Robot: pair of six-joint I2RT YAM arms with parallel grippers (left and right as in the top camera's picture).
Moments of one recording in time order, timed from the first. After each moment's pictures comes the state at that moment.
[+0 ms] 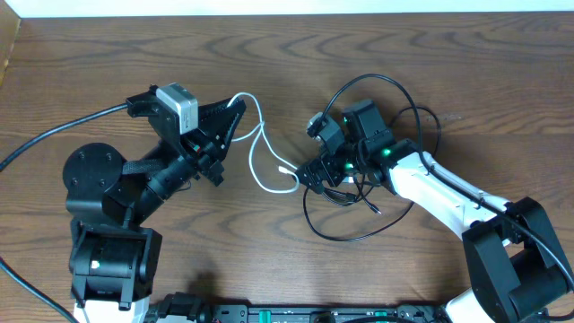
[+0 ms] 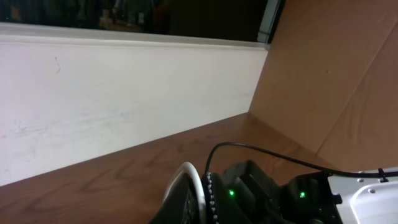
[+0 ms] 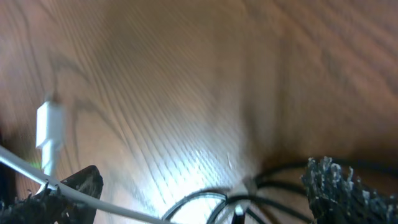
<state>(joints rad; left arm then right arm) -0.09 0.84 1.03 -0.22 0.68 -0.20 0.51 1.72 1.00 -0.21 -0.55 -0.05</state>
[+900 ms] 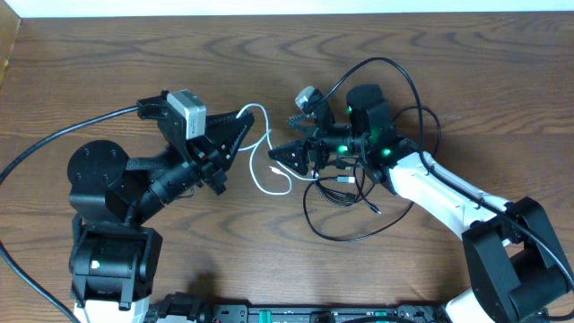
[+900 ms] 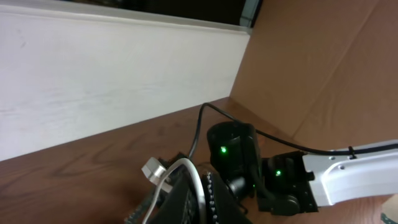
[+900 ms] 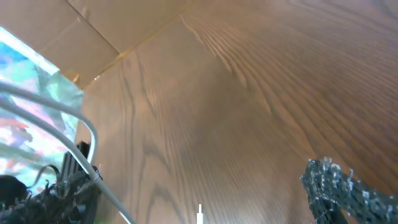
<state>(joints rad) -0.09 0.84 1.04 -0.29 0.77 -0.20 0.51 1.72 1.00 0.25 -0.83 0.18</state>
